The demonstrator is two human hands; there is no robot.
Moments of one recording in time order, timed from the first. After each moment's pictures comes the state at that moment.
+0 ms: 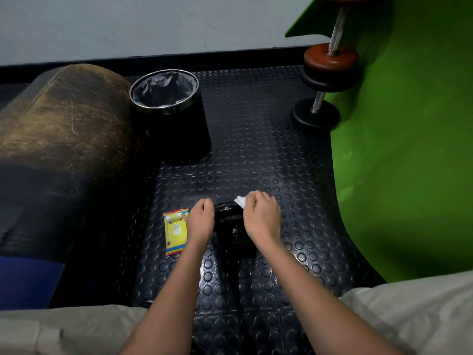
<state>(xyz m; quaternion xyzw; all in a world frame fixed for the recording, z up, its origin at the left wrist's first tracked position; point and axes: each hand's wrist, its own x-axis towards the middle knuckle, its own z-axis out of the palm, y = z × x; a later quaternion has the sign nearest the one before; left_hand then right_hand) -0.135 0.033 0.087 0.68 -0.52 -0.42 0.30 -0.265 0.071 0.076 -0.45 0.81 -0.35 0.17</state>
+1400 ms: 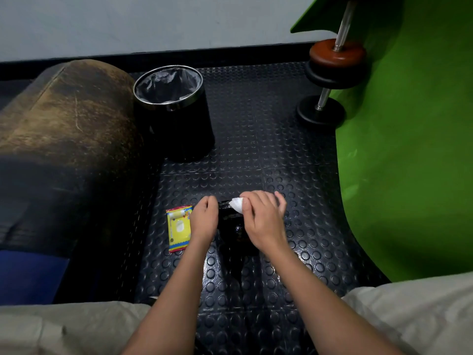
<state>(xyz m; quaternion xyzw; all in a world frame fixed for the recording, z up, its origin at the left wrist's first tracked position) -0.134 0.033 0.085 0.67 -0.53 -0.42 0.31 -0.267 0.085 0.059 -0.59 0.72 -0.35 0.06</state>
